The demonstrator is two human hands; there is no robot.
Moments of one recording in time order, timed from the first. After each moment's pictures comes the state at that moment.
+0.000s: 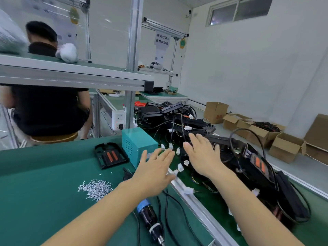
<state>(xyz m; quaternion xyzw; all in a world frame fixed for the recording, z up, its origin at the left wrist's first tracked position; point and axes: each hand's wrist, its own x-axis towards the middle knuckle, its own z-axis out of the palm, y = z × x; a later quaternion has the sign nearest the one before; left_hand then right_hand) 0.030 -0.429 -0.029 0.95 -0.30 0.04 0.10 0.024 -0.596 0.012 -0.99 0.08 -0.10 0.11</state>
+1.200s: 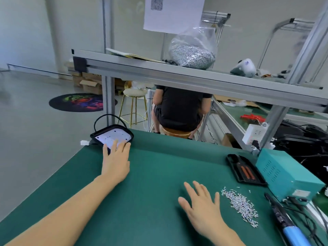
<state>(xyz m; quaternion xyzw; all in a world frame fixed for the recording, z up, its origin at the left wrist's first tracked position) -0.038 0.020 -0.104 0.96 0.26 0.13 -0.03 0.001 -0.255 -0.124 -0.96 -0.24 0.10 0.08</state>
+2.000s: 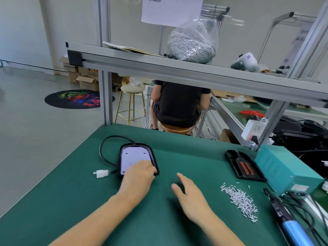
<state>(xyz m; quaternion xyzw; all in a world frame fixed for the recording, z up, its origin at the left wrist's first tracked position) -0.056 -0.051 -0.109 0.96 0.00 0.28 0.04 0.003 -0.225 -0.122 -0.90 -0.25 0.12 0.33</state>
